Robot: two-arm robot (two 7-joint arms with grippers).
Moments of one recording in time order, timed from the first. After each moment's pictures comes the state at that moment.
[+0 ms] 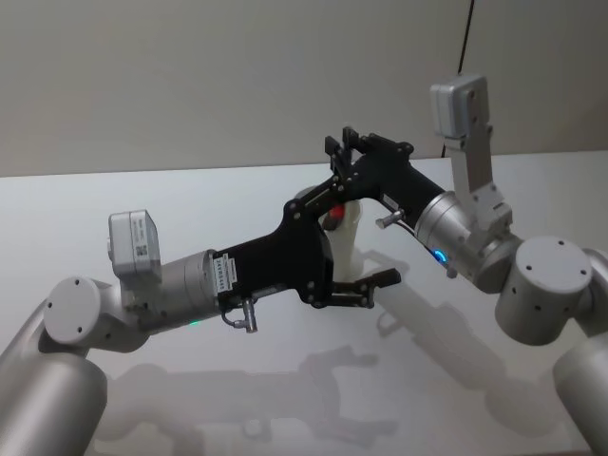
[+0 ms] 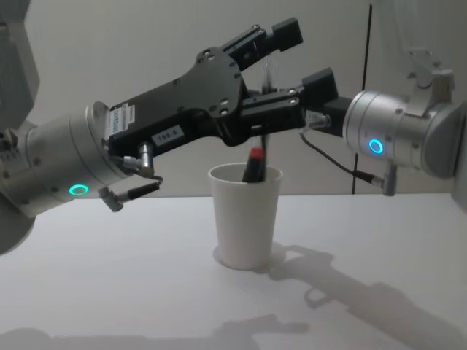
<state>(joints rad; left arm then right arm) -0.60 0.21 0.30 -1.07 -0.59 -0.60 -1.39 0.58 0.08 -0.38 -1.22 0.20 -0.01 0.34</state>
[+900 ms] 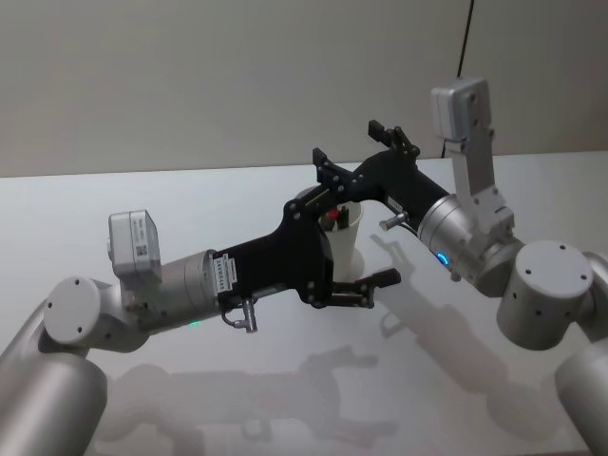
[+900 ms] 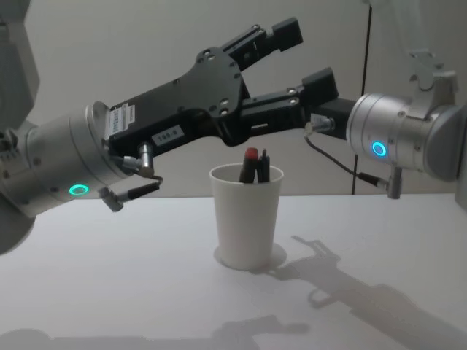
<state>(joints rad) -0.60 0.21 0.30 -1.07 -0.59 -0.60 -1.39 0.56 0.08 -0.38 -1.24 0.19 0.00 0.29</state>
